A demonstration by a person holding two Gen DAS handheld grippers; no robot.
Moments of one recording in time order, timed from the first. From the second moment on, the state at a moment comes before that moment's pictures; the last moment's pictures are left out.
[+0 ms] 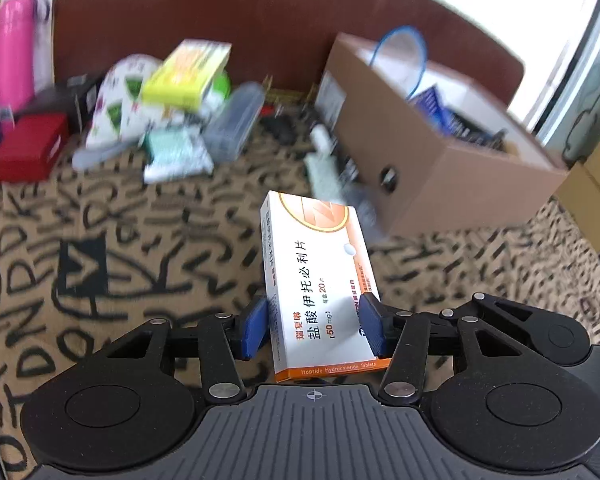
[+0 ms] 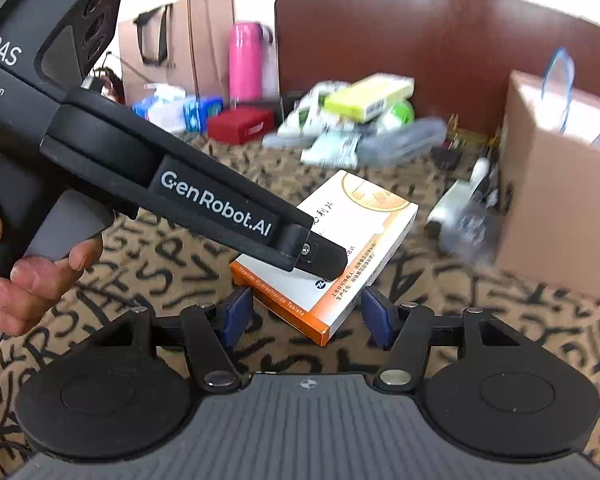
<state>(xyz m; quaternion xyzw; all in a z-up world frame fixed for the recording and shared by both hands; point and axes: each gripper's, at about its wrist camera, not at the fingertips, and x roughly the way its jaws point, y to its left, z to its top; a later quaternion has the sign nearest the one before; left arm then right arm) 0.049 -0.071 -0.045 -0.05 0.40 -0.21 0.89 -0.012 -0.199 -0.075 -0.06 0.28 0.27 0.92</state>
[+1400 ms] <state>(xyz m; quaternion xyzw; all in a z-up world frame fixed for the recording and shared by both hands) 0.228 -0.341 0.024 -0.04 0.31 -0.27 0.91 0.139 -0.465 0.004 0.03 0.25 0.04 0.97</state>
